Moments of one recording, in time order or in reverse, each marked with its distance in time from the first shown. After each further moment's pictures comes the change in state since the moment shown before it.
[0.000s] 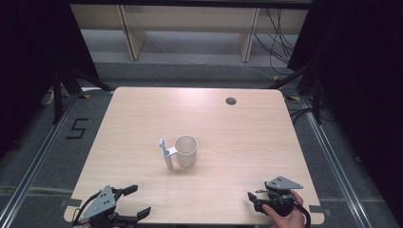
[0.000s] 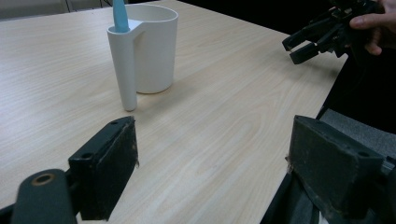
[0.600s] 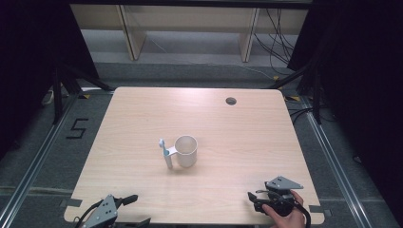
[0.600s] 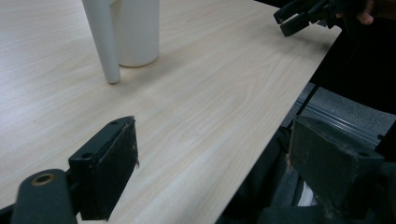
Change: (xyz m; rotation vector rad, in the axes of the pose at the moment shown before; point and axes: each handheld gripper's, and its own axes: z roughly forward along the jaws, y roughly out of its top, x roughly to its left) left arm -0.015 -0.013 -0.006 0.089 -0.006 0.009; right arm -0.001 0.000 0.000 0.007 0.025 -0.009
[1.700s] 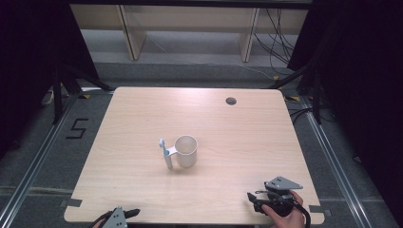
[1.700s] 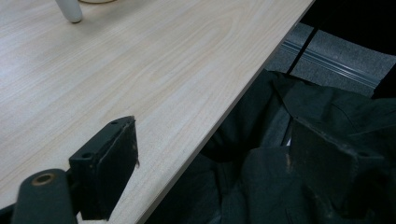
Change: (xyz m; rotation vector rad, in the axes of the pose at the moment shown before) left arm -0.018 -0.016 0.006 0.190 -0.017 0.051; right arm 0.001 0.000 0.000 0.000 -0.017 -0.011
